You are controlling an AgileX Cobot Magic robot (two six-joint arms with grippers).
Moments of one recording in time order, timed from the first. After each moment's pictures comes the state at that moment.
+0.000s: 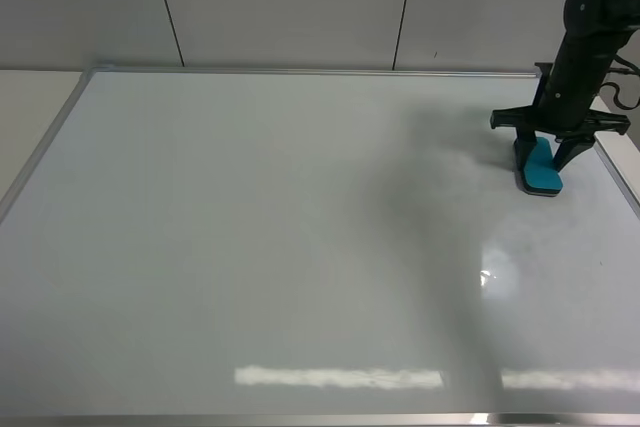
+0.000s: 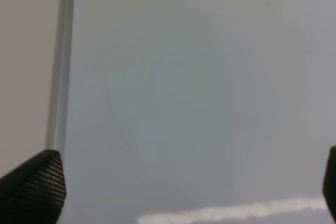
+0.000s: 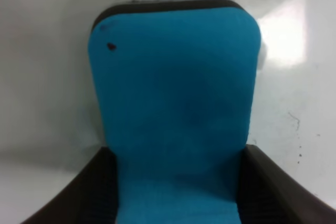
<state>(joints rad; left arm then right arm) -0.03 -0.01 -0.51 -0.09 1.06 0.06 0.01 2.19 -1.52 -0.11 1.01 0.21</state>
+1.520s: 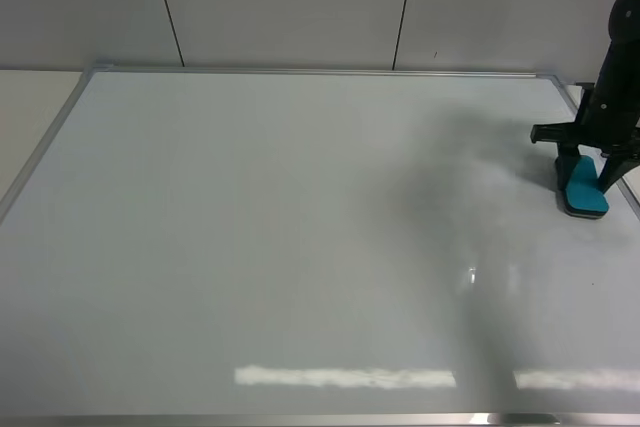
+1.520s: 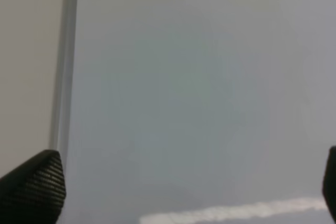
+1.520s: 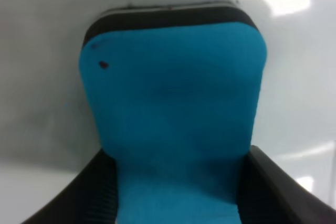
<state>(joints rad) -0.03 -0.01 -0.51 -0.08 1.05 0.06 -0.13 2.19 -1.51 -0.12 1.13 0.16</state>
